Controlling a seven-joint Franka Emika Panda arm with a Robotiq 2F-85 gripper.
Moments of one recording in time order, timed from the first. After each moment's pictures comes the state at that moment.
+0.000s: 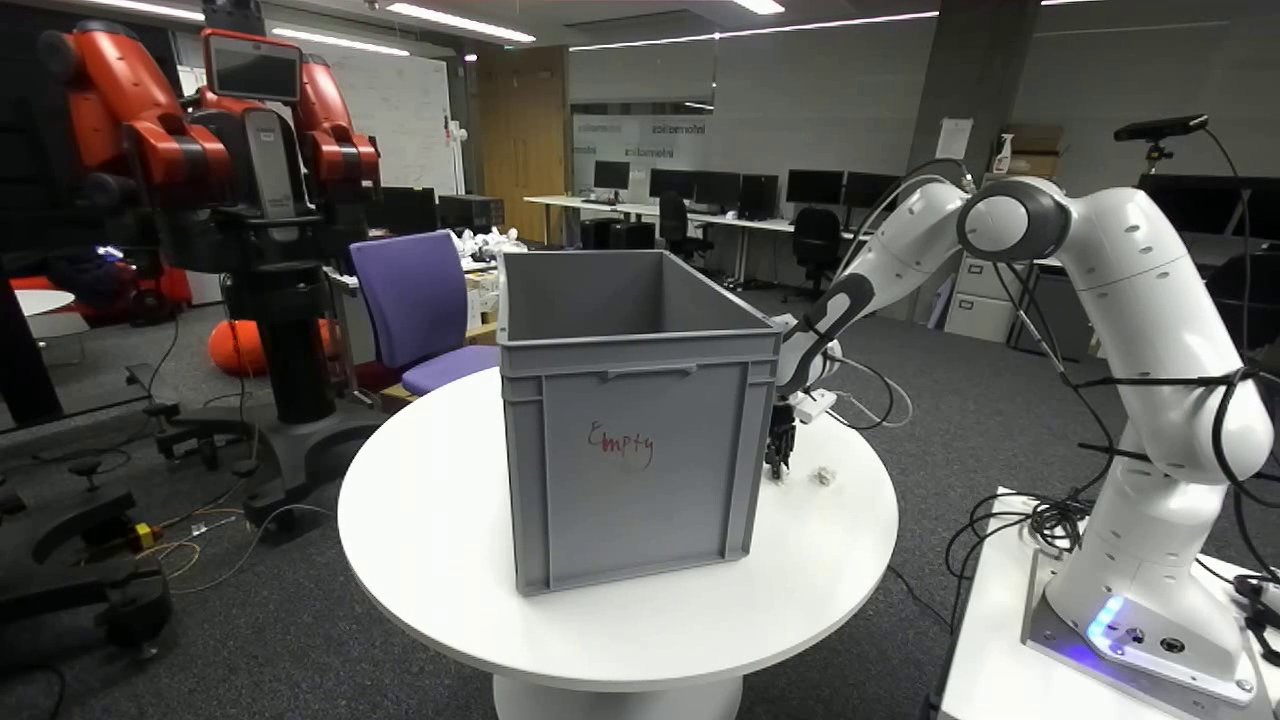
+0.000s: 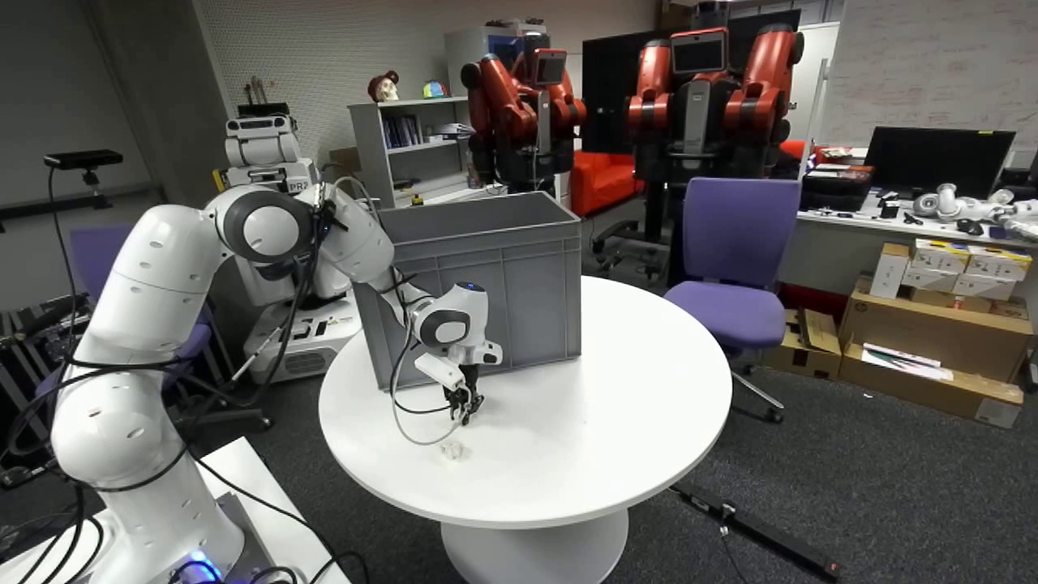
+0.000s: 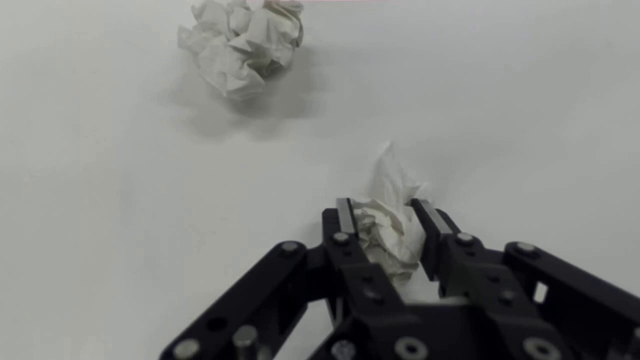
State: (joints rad) arm -0.08 0.61 -0.04 -1.99 0.05 2.40 -0.17
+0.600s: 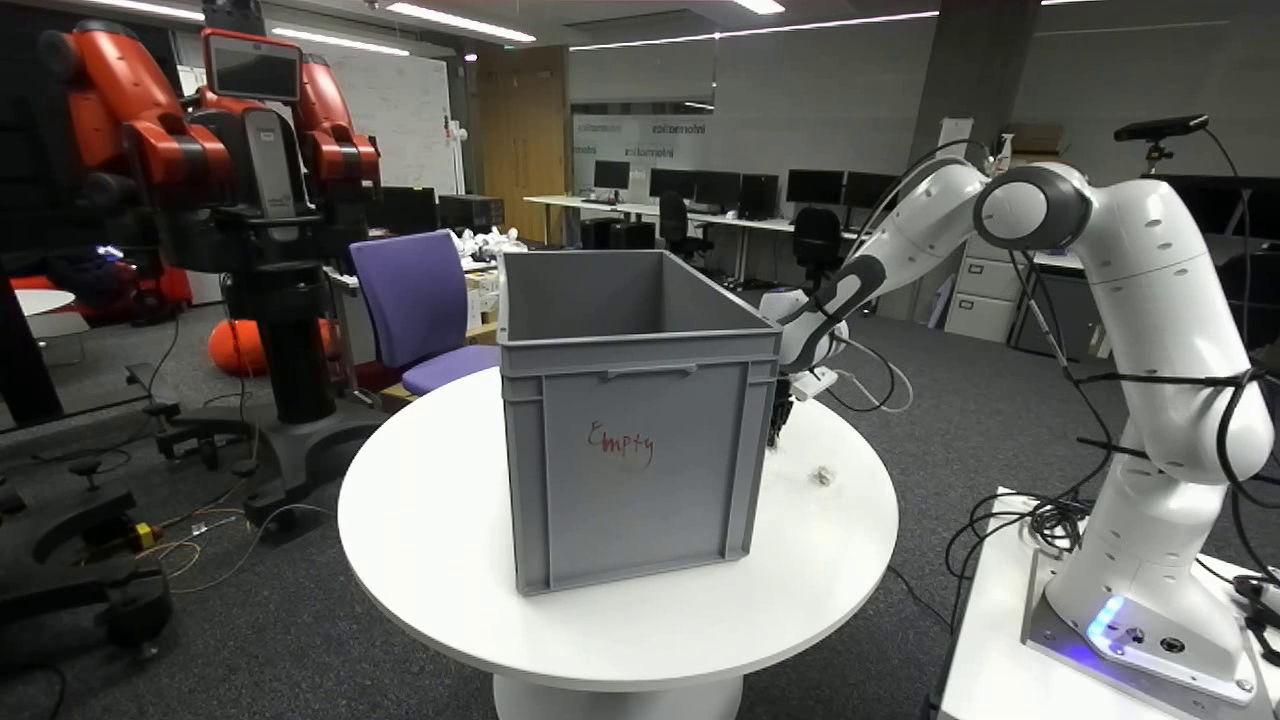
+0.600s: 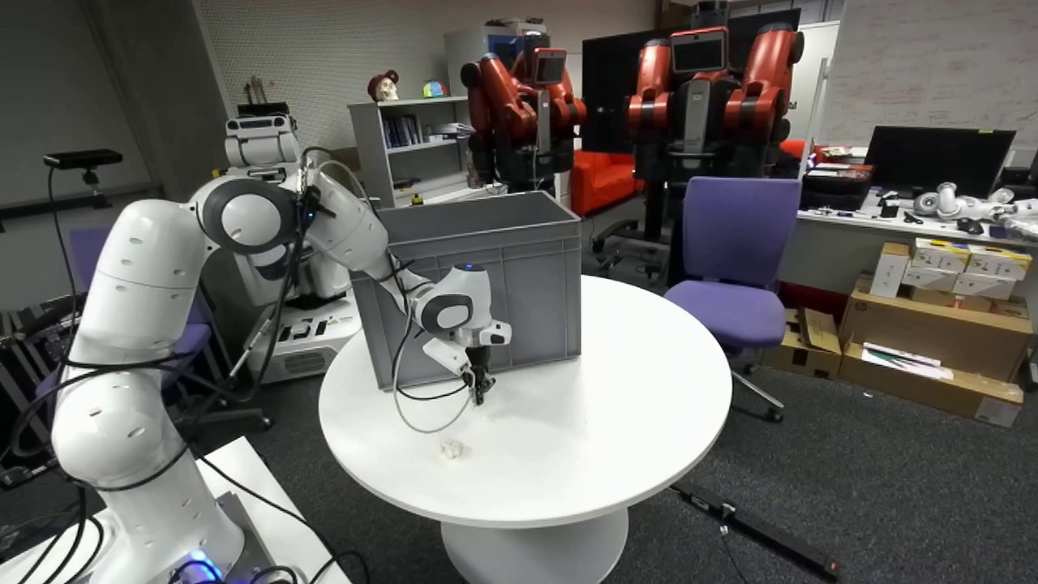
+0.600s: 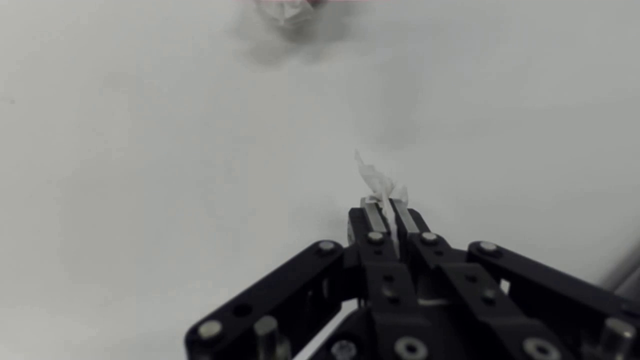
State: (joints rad) arm -0.08 0.53 -0.08 -2.00 0.02 2.48 -0.08
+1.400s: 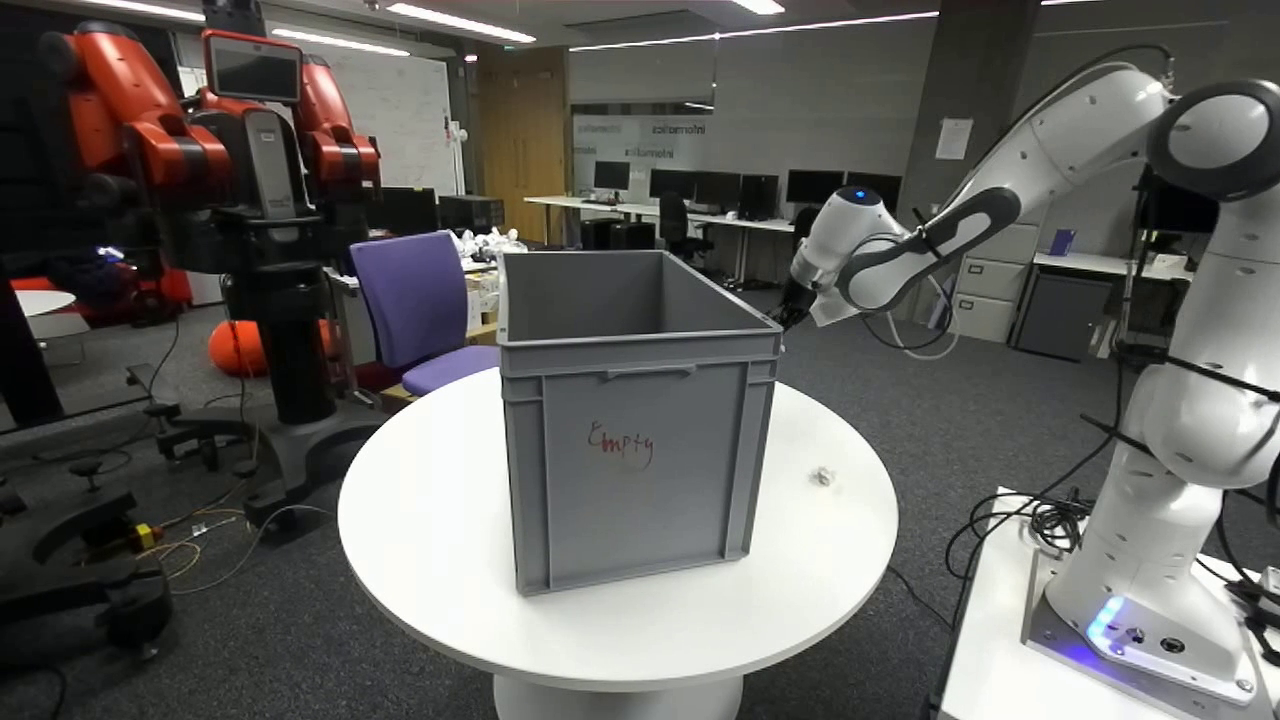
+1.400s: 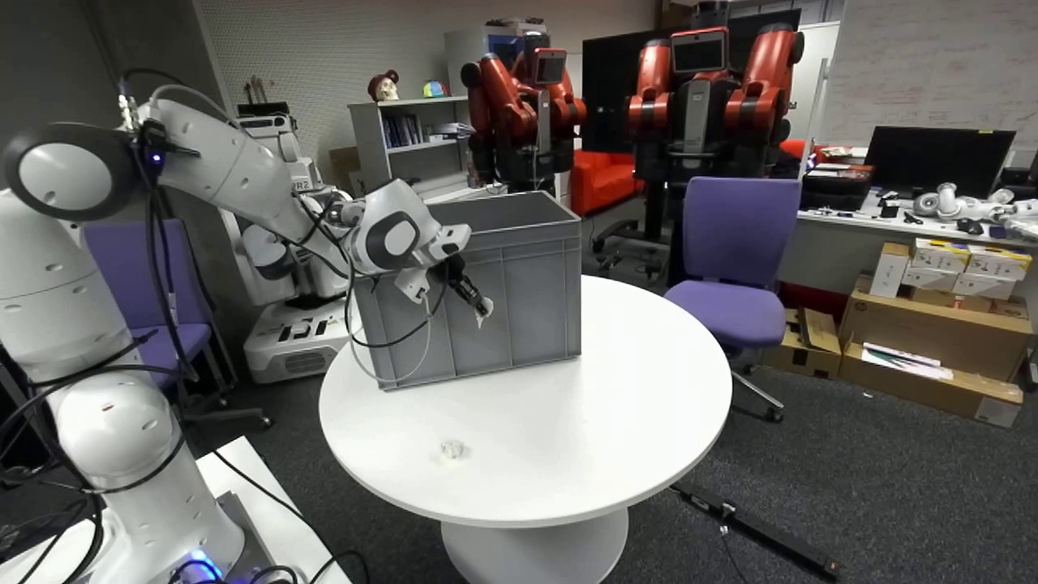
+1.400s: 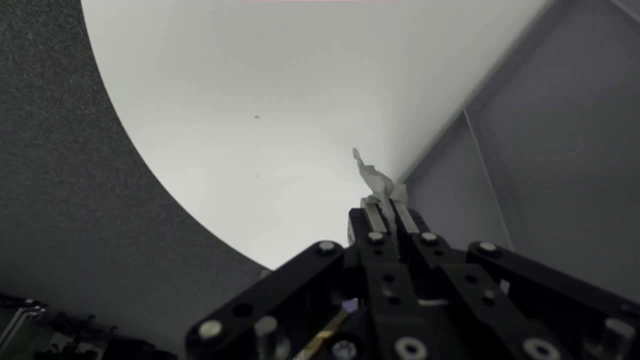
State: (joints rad) arm 0.04 -0.02 -0.20 -2.29 -0.44 2.75 0.49
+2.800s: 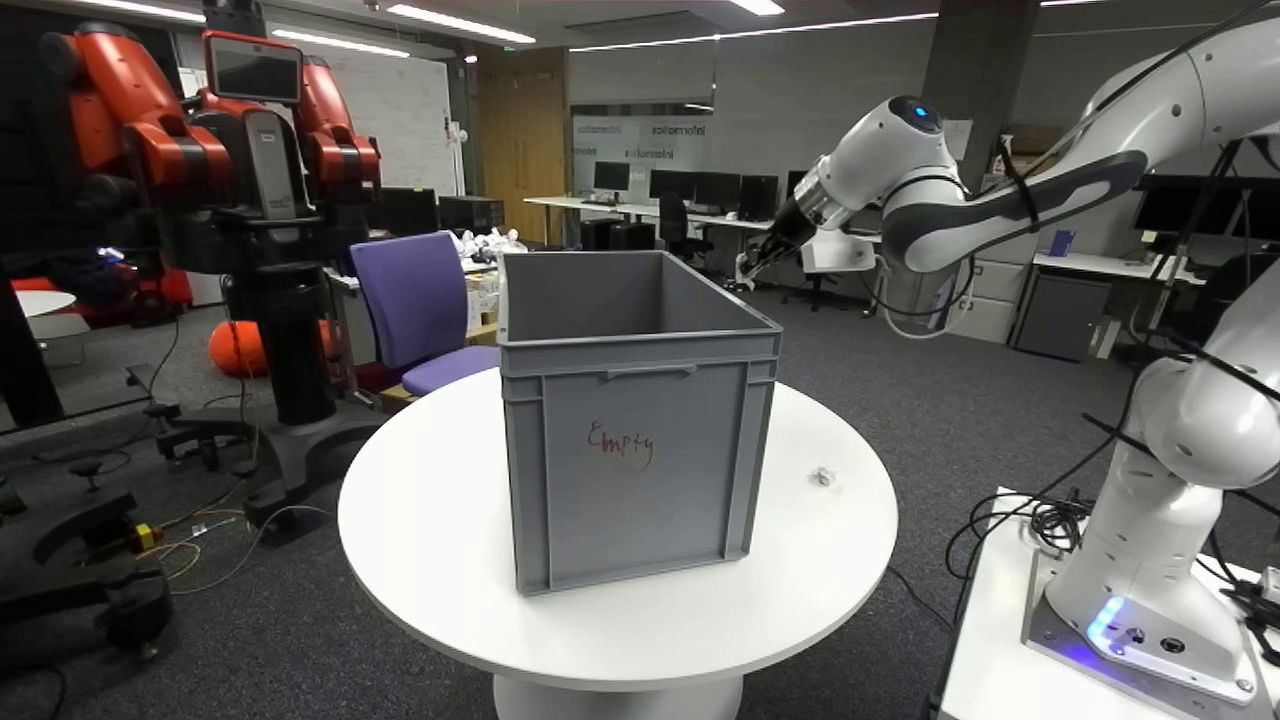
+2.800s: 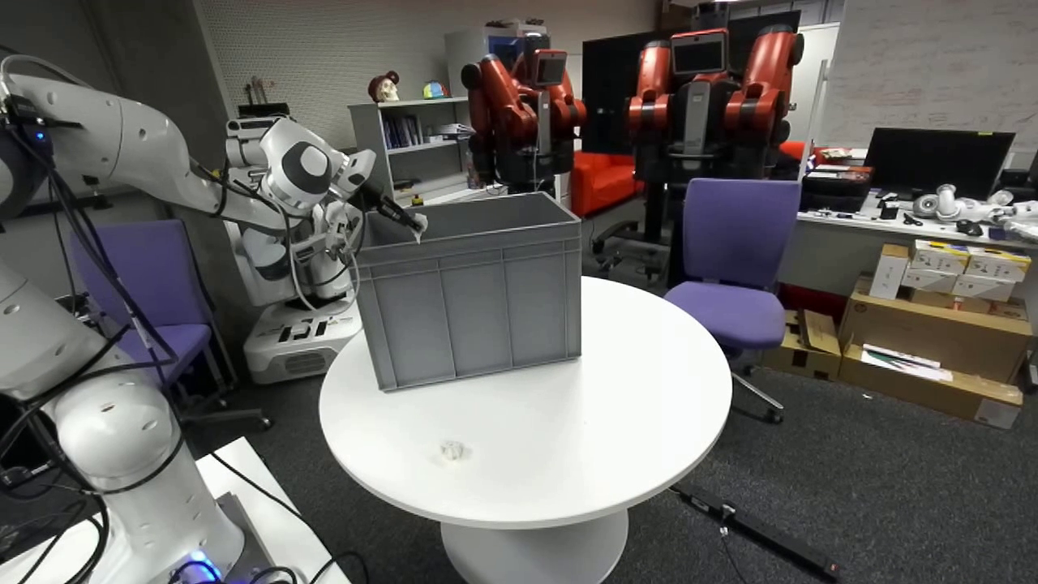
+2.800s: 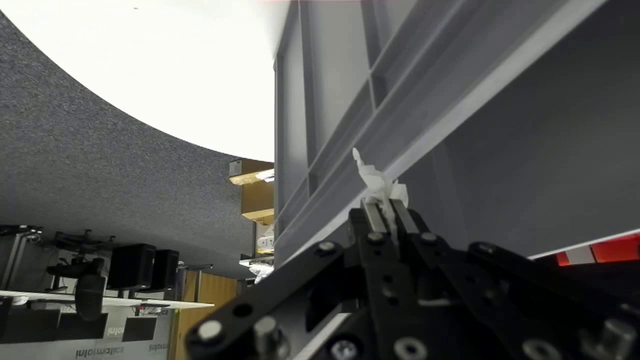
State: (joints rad) arm 0.04 -0.32 0.14 -2.30 -0.66 2.66 1.03
